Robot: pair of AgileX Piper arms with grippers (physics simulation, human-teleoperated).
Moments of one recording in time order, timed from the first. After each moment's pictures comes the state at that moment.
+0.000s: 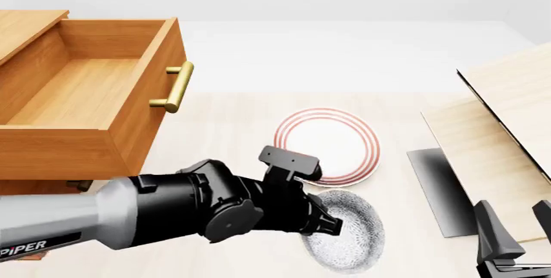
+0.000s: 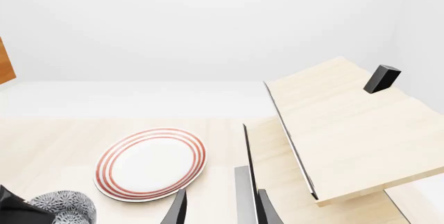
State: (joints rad) left arm -1.01 1.63 -1.02 0.28 -0.50; right arm 0.00 0.01 0.00 0.00 0.00
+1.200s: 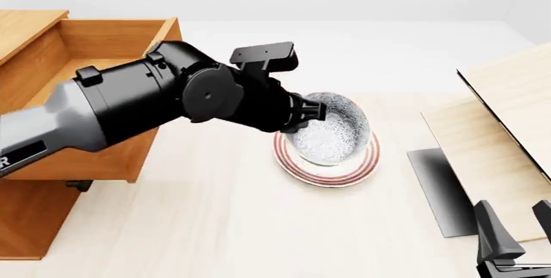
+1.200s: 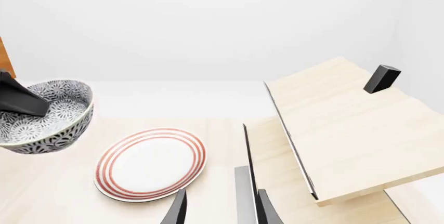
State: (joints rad) left arm -0.81 1.62 -1.44 0.65 -0.47; right arm 0.00 0.01 0.00 0.00 0.00
